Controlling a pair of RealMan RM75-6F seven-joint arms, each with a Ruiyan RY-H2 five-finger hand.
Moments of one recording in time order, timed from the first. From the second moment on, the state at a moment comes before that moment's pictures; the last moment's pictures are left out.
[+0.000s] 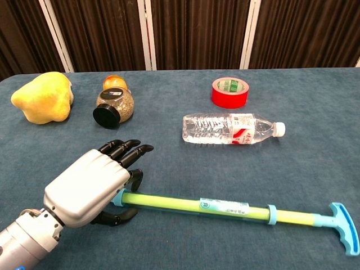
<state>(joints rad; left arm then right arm) -0.38 -2.06 0.00 -0.91 1.80 1.35 0.49 0.04 -1.15 -0.04 -1.64 -1.70 1.53 -0.09</state>
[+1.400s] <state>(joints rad) -0.38 -2.00 0.12 -0.93 1.96 1.62 0.35 0.19 -1.54 -0.02 -1.50 -1.59 1.22 -0.07</state>
